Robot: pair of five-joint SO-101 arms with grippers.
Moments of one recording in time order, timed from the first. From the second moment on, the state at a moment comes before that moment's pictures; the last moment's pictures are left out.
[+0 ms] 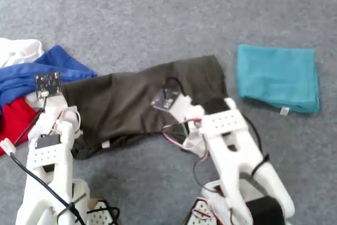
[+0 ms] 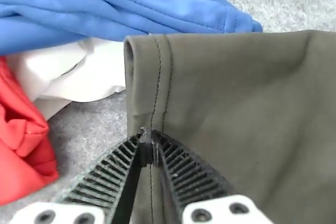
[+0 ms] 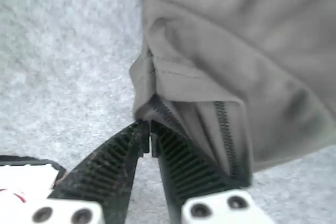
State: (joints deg) left arm -19.0 -46.4 78.9 22.5 -3.0; right arm -14.6 -28.8 54.0 73.1 41.6
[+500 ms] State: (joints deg) left arm -19.0 -46.4 78.9 22.5 -3.0; right arm -10.5 -13.6 44.1 58.5 35.1
